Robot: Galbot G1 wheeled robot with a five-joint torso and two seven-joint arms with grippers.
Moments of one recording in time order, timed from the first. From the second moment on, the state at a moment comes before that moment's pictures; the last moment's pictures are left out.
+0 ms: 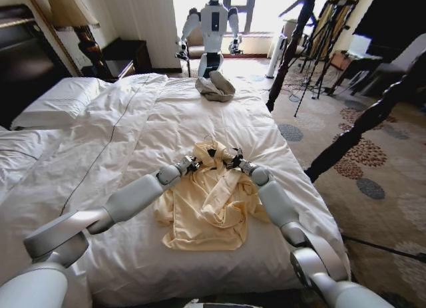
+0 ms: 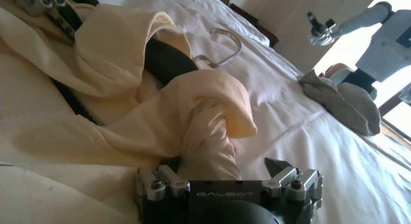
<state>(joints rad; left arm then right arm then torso) 0.19 -0.94 0.57 -1.32 -0.52 0.29 -0.02 2.78 -1.40 -2.91 0.88 -0.41 0.13 -0.44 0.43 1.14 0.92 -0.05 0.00</state>
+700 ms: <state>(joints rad) 0.20 -0.94 0.56 -1.33 -0.52 0.28 -0.02 2.77 -1.38 -2.92 0.88 -0.31 0.10 -0.47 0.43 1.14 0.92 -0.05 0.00</state>
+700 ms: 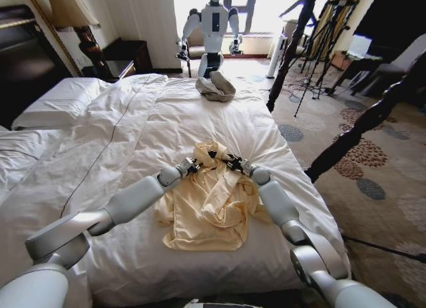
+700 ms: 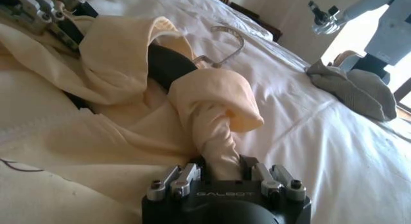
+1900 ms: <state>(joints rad) 0.22 -0.93 0.51 -1.40 -0.53 0.28 -0.11 2.73 -1.34 -2.92 1.12 -0.40 0.14 -0.34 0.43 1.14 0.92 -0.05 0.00</state>
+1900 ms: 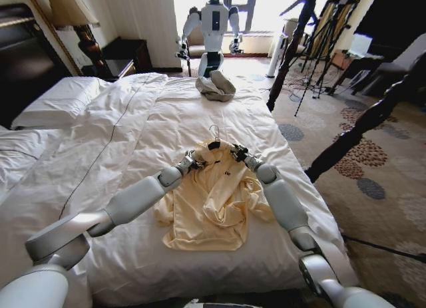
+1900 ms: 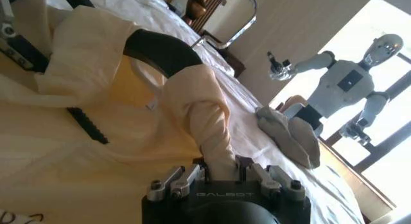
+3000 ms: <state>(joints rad) 0.18 -0.75 0.52 -1.52 -0.44 0.28 -0.04 2.71 -1.34 -2.92 1.15 -0.44 0.17 -0.34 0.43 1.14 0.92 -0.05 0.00</state>
